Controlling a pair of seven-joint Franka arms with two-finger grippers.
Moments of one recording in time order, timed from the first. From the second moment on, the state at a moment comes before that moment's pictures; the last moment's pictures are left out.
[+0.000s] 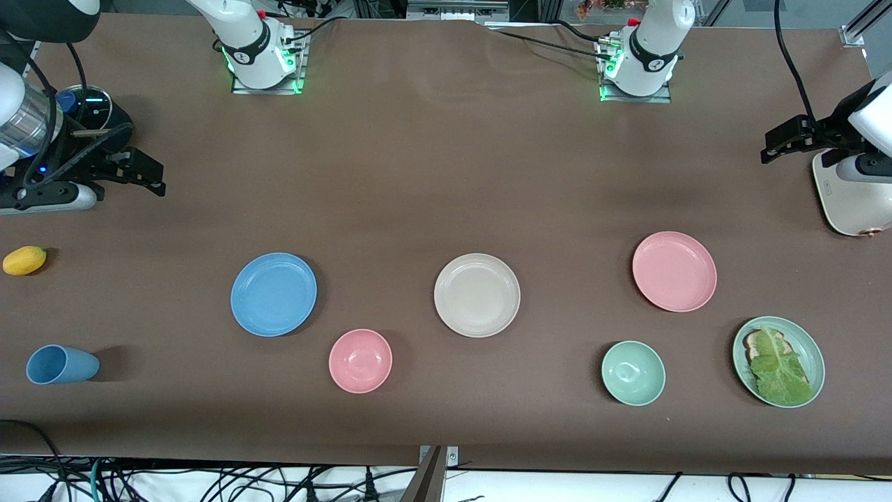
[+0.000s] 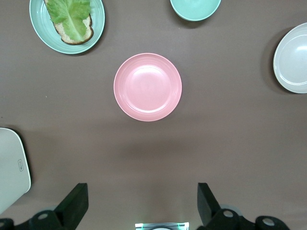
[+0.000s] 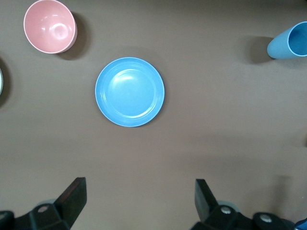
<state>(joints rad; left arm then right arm) 0.09 -0.02 -0.06 -1.62 -0.01 1.48 0.07 0.02 0.08 0.08 -1.55 -0.01 1.64 0.01</state>
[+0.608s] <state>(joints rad) 0.09 -0.02 -0.06 -1.62 -0.01 1.48 0.07 0.03 0.08 0.08 -1.55 -0.01 1.67 0.01</state>
